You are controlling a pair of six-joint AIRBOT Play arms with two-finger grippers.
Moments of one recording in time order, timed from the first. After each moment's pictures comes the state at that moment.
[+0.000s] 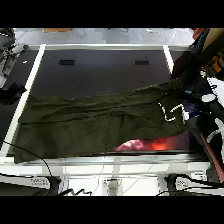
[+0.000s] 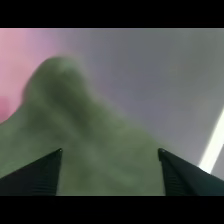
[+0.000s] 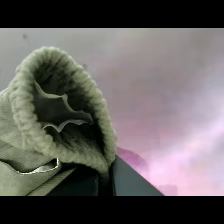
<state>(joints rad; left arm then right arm) 0.57 -1.61 1.49 1.14 -0.98 -1.44 -0.31 -1.39 1.01 -0.79 0.46 0.86</state>
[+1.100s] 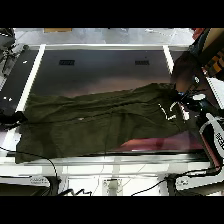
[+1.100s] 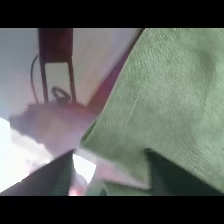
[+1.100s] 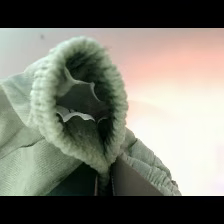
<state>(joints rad) 0.72 -1.60 1.17 1.26 -0.89 -1.25 -0.28 -1.58 1.08 -0.69 0.46 1.05</state>
